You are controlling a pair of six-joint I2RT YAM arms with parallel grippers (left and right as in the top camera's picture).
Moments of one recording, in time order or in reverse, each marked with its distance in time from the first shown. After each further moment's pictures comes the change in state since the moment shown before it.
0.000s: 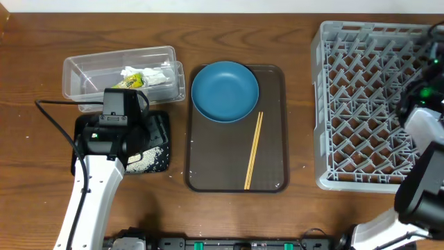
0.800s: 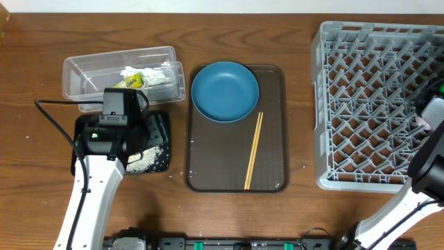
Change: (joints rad) left arm 0.000 0.000 0.000 0.011 0.000 -0.006; right arm -0.124 0.282 0.217 0.044 0.033 -0.162
